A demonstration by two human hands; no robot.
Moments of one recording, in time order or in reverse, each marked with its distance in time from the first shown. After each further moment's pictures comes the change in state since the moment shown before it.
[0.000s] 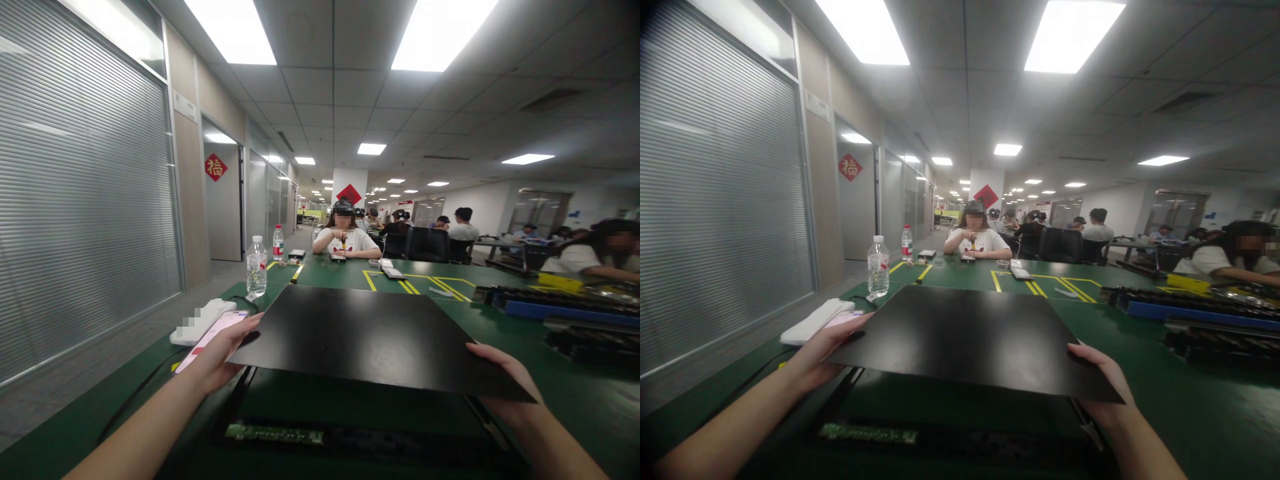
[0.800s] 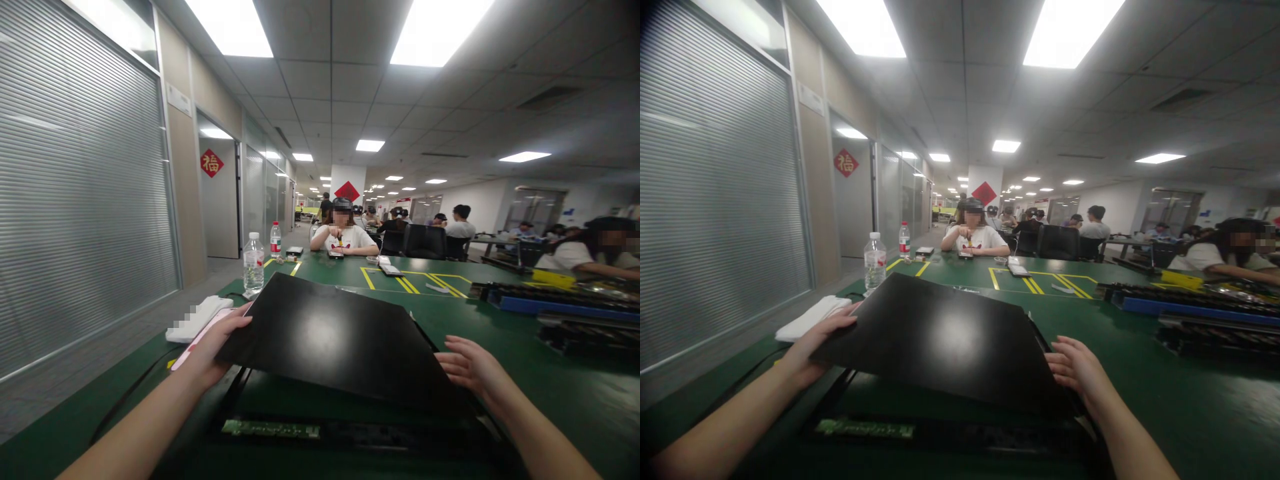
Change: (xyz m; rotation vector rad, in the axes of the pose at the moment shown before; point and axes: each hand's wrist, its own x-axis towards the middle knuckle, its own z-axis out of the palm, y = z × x) left_hand -0.005 0.004 0.009 0.059 0.091 0.164; right_hand 0.020 0.020 -0.006 -0.222 0.140 0.101
